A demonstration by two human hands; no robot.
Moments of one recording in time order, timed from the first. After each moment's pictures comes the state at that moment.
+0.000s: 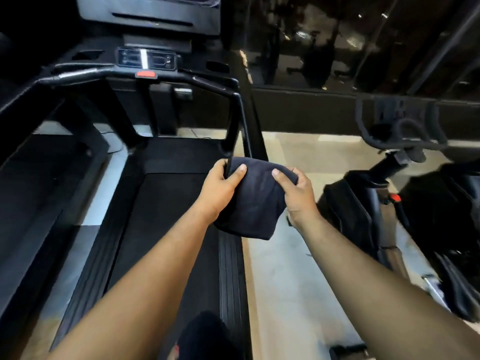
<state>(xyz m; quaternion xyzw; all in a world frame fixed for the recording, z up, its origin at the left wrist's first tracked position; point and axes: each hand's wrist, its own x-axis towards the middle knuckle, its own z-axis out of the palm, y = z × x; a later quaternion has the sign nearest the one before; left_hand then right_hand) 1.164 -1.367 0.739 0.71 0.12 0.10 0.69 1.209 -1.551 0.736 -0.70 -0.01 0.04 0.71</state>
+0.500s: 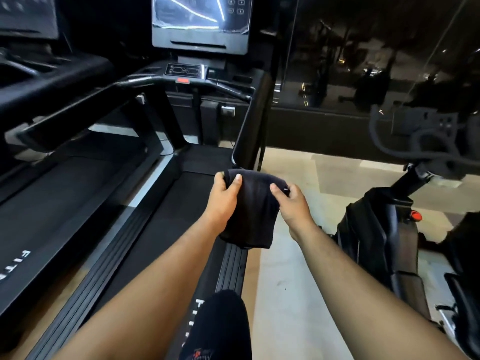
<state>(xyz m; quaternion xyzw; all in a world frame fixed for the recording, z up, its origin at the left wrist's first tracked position) 1.062 -1.557 0.708 0.66 0.22 0.23 0.68 1.159 -1.709 0.684 -0.73 -0.09 0.15 0.66</state>
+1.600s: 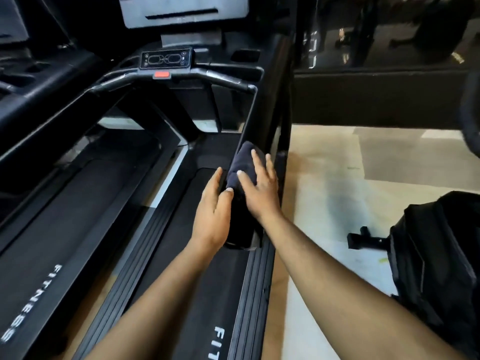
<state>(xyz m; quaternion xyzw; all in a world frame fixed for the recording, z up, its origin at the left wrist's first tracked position) 1.257 -1.468 0.696 0.77 0.29 0.22 0.52 1.380 -1.525 0.651 -0.80 -0.21 0.12 0.56</state>
